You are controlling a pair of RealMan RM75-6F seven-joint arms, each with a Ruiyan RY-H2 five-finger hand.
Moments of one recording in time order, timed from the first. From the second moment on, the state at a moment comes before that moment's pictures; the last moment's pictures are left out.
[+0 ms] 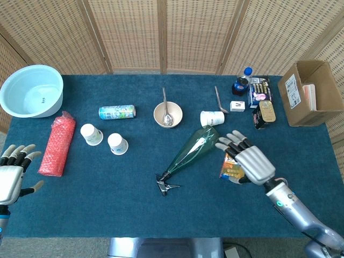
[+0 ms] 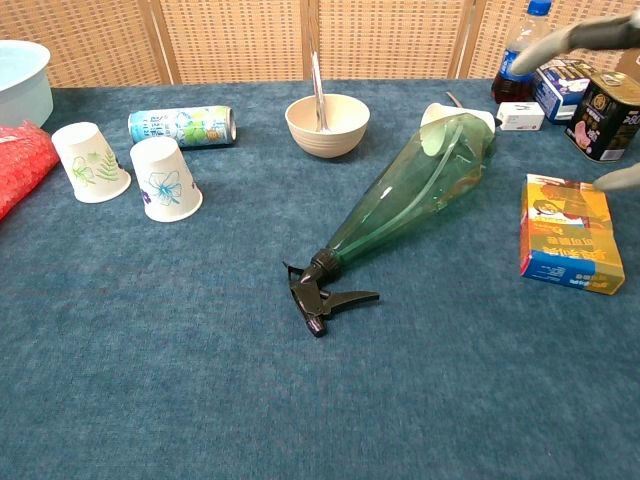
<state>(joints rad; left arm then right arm) -0.13 -1.12 -0.06 -1.64 1.47 1.45 0.13 0.51 -1.10 0.15 -1.71 -1.66 1.04 0.03</state>
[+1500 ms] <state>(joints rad) -0.15 -1.12 -0.06 -1.62 1.44 1.41 0.09 0.94 -1.41 0.15 -1.49 -1.43 0.64 -0.27</state>
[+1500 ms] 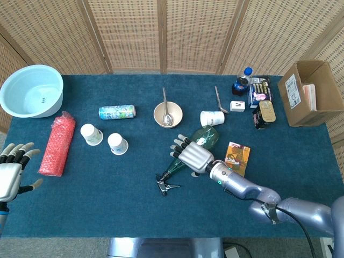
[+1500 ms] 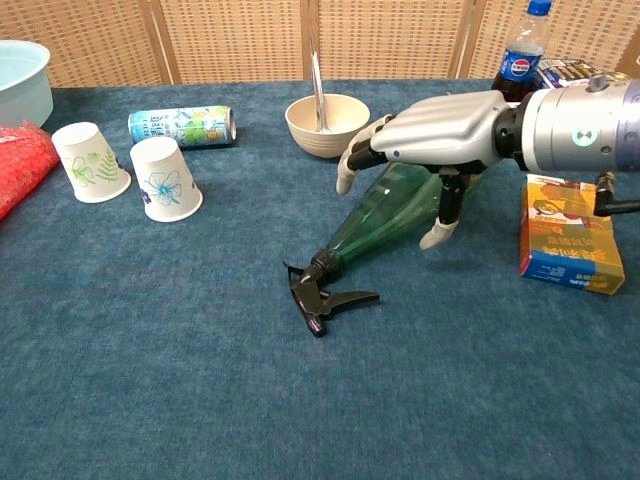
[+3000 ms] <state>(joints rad) -0.14 -1.13 -0.06 -1.56 1.45 1.42 0.01 0.97 -1.47 0.11 -1.48 -1.45 0.76 -0.23</state>
